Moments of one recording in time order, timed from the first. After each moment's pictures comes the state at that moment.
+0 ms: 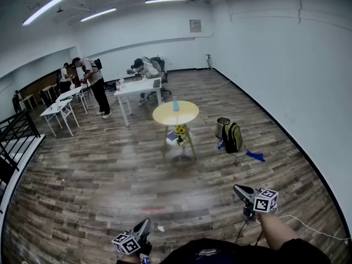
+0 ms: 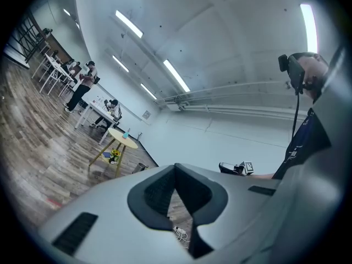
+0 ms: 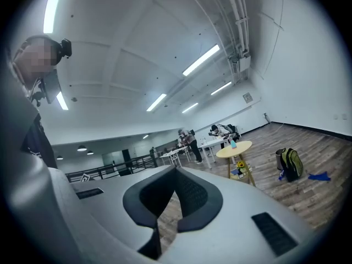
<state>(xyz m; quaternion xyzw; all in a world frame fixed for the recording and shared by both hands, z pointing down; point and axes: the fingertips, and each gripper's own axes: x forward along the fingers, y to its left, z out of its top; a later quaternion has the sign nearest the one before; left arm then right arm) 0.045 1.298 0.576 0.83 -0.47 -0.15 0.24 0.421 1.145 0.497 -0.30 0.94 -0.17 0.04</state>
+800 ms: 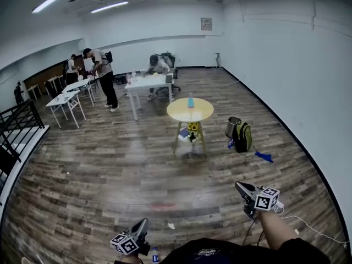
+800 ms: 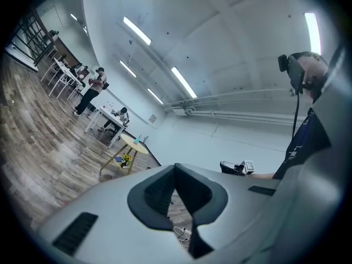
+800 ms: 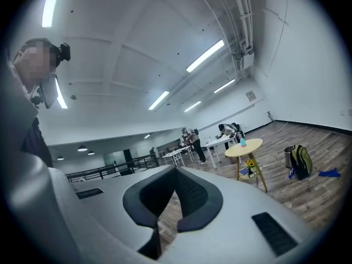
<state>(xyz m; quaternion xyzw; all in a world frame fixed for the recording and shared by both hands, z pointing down) -0.116 1.327 0.589 0.82 -0.50 -0.16 0.24 0.266 1.143 0.489 -0.29 0.94 -0.17 0.04</state>
